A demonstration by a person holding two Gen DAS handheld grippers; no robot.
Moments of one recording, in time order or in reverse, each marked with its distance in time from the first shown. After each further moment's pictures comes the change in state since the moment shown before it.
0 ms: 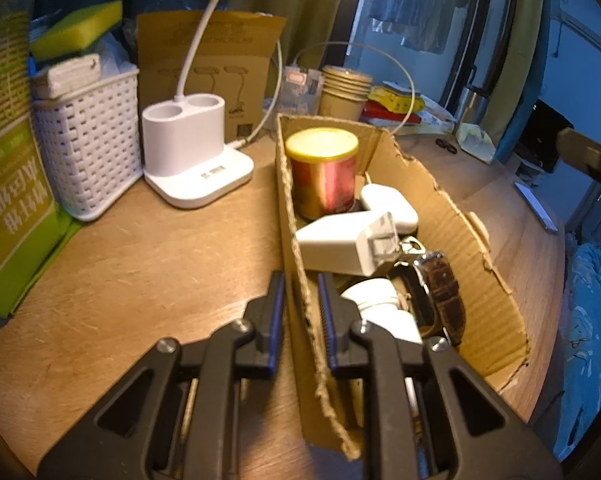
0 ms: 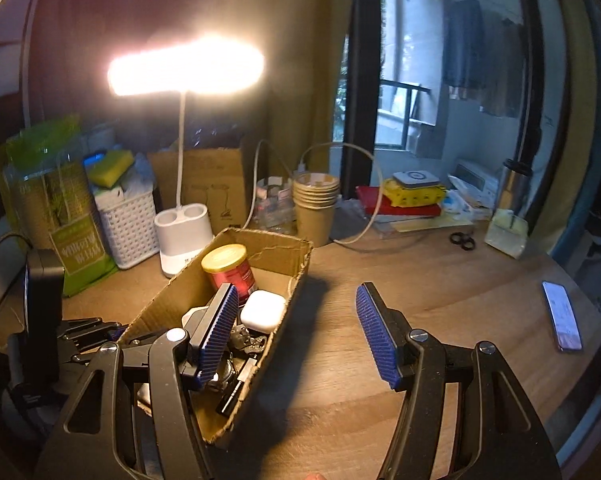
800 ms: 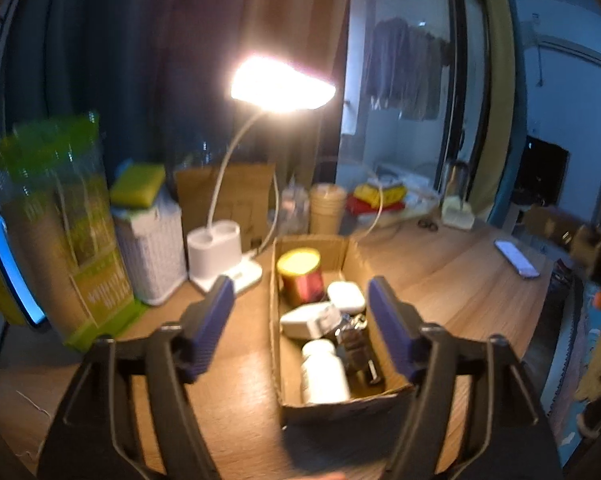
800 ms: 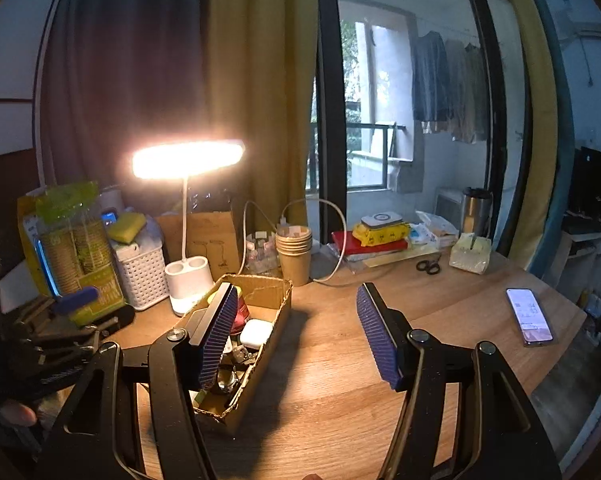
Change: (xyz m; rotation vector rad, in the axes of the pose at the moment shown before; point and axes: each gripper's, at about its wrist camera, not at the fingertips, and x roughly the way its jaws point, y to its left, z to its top) left arm -0.137 -0.052 0.014 0.074 -0.325 0.090; right arm -0.094 -0.018 -0.005 0.075 -0.187 -0.039
